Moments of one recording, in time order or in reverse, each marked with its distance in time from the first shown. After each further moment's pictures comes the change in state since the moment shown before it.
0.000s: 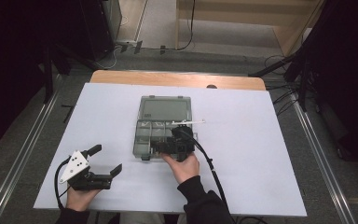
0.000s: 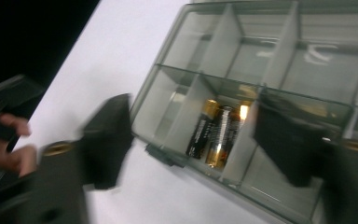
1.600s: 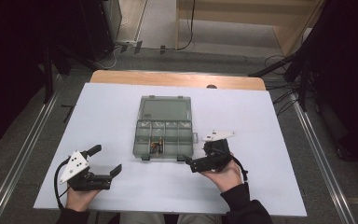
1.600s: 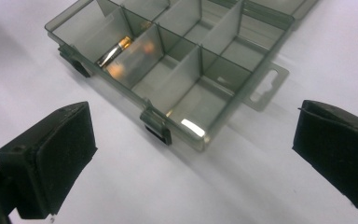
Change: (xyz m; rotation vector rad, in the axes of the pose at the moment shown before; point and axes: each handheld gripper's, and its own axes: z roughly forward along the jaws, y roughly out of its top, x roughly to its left) left arm 0.000 0.000 -0.001 0.000 0.001 -0.004; right arm -0.056 -0.036 -0.076 -0.005 -0.179 -0.365
